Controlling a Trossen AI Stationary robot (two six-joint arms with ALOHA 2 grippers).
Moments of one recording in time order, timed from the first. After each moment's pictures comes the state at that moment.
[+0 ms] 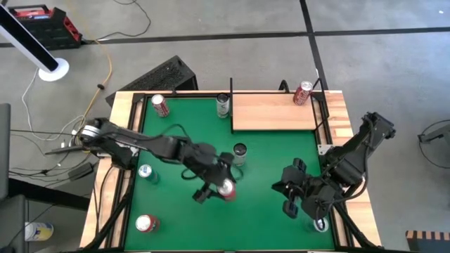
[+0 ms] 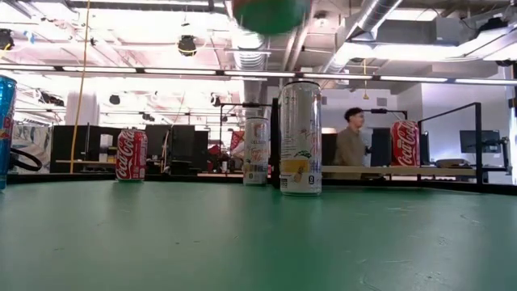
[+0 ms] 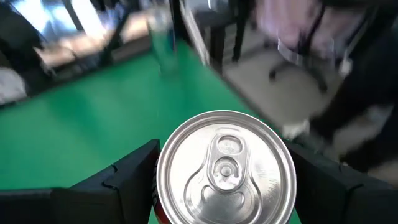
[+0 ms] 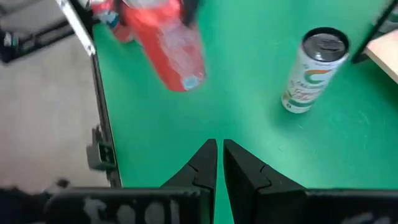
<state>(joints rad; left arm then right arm) -0.22 1.59 1.43 -0.28 0.28 0.15 0.77 1.41 1.49 -1.05 0.62 1.06</state>
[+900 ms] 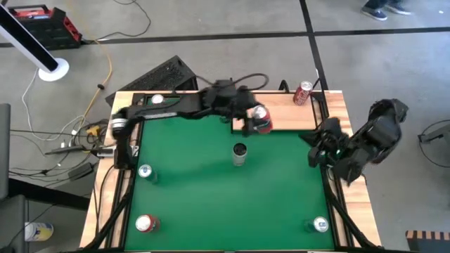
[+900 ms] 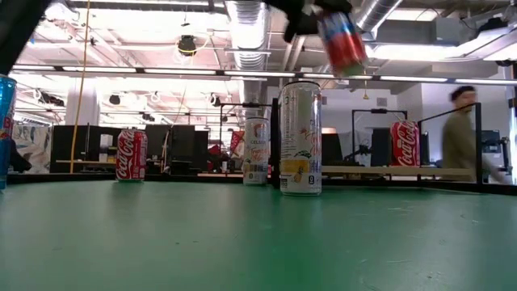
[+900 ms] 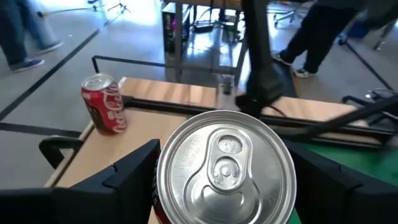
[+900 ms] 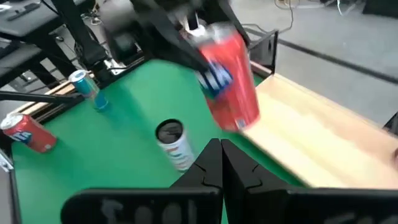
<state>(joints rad) 0.22 1.94 1.89 -0.18 0.10 -0.04 0.76 1.08 1.49 -1.55 1.03 1.29</state>
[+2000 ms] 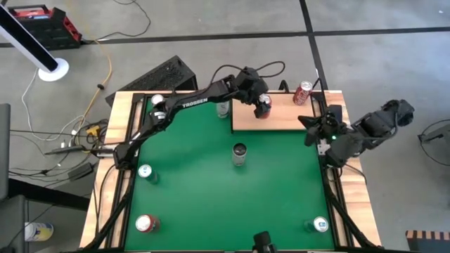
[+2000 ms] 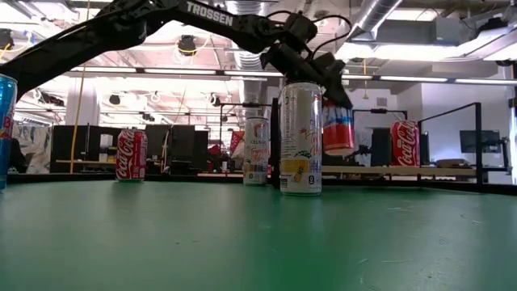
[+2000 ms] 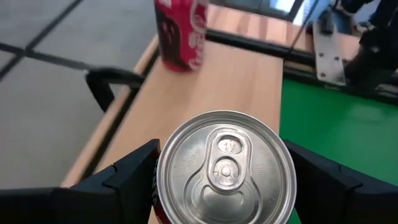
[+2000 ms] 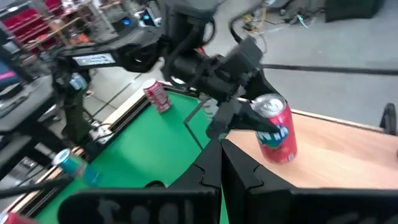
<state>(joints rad) 0.41 2.40 2.34 -0.42 0.14 0.01 0.53 0.89 1.24 -1.17 1.12 1.21</state>
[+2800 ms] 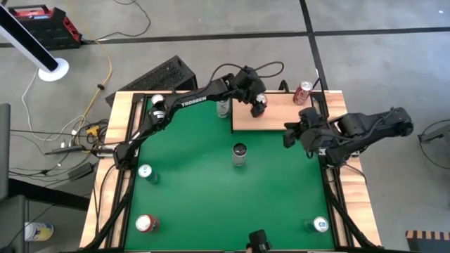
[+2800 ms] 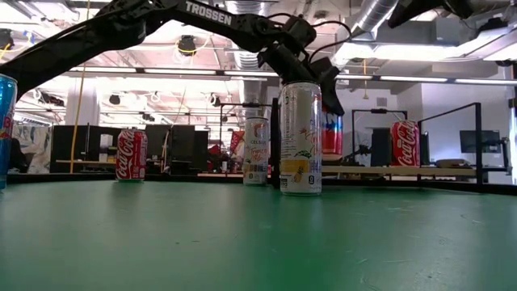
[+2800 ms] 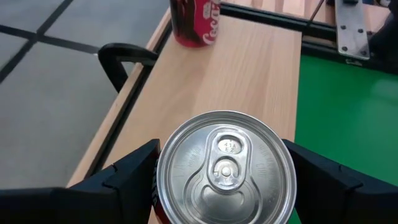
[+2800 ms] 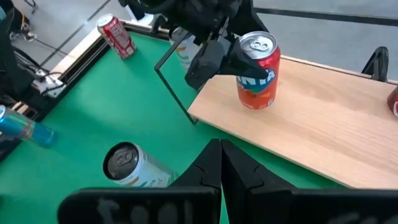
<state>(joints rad) 0.42 2.39 2.34 -0.51 0.10 0.06 0.28 1.05 1.24 -1.14 0.79 1.14</state>
